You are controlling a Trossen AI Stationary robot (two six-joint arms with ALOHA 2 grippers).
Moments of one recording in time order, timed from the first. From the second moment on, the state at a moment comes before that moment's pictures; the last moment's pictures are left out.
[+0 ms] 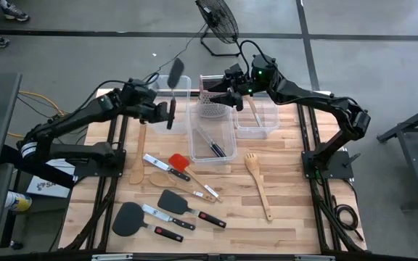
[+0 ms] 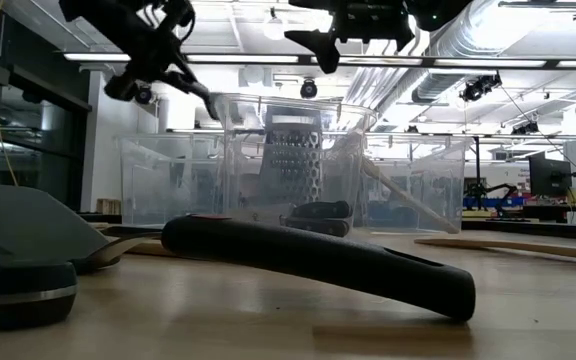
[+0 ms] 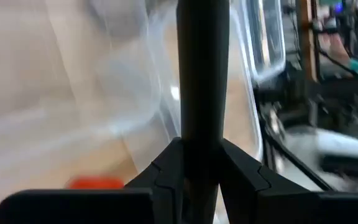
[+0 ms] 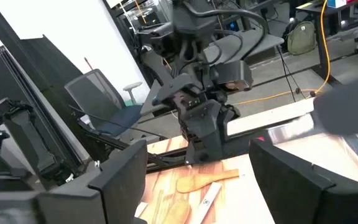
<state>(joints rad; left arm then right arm) 0.60 0.98 0.94 -0.60 0.36 -0.98 -0.55 1.58 1.31 0.22 -0.76 0.36</state>
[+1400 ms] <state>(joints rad) 0.81 1.06 0.94 -0.81 0.59 -1.00 -0.55 1.58 1.31 0.18 -0.82 0.31</state>
